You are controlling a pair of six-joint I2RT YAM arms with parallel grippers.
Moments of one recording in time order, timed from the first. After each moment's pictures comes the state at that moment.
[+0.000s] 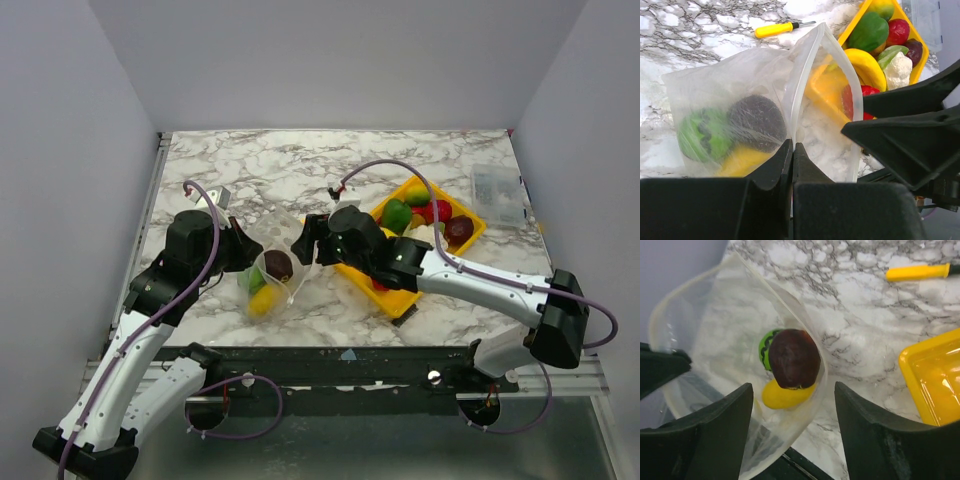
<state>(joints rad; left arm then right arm) -0.41 0.74 0.94 -0.70 0.11 -0.54 1.07 1.45 1.21 -0.22 0.31 0.69</state>
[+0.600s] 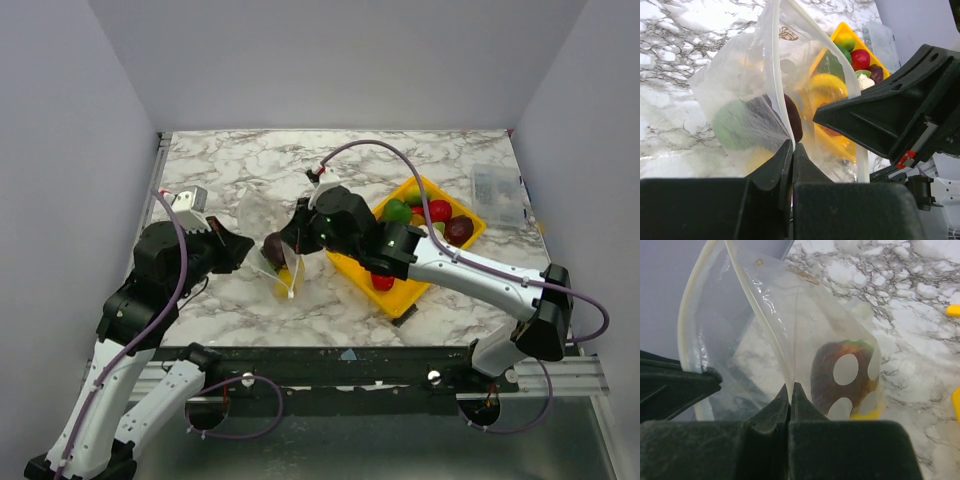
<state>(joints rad) -0.41 0.66 1.05 -0.74 0.11 -0.56 1.09 1.56 1.44 -0.28 0.19 0.65</state>
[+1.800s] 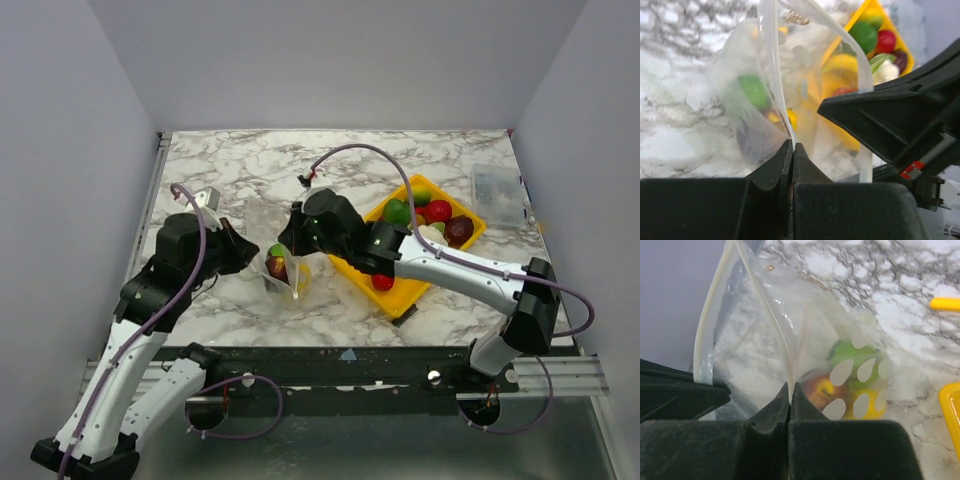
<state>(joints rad) -0.39 0.71 0.93 -0.75 0.11 -0.61 1.09 1.62 1.41 -0.29 0.21 0.64</state>
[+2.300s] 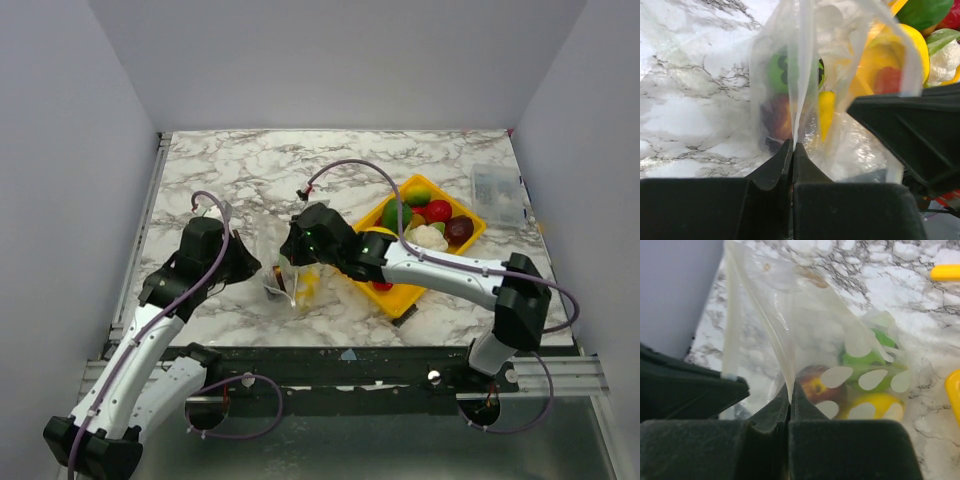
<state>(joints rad) -0.38 0.74 0.81 -0.71 0.11 -0.61 1.09 1.61 1.30 -0.17 0.21 0.69</state>
